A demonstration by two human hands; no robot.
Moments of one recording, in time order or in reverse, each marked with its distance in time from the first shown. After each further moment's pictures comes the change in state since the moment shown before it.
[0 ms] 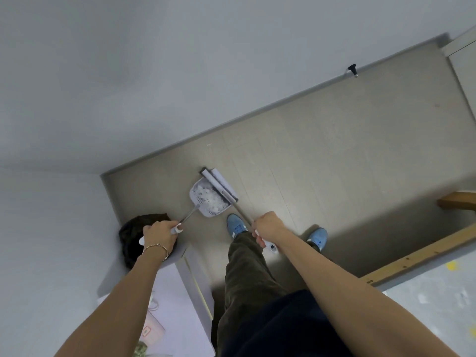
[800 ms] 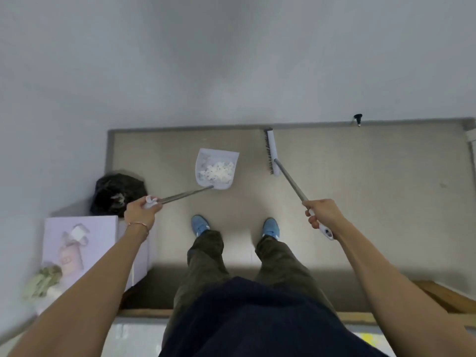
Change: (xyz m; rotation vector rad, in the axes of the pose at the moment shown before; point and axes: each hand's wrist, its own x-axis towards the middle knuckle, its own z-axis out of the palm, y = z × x) left_hand -0.123 0.252 0.032 -1.053 0.452 -0.600; right_hand 0.035 0.068 -0.395 0.013 0.079 -0.232
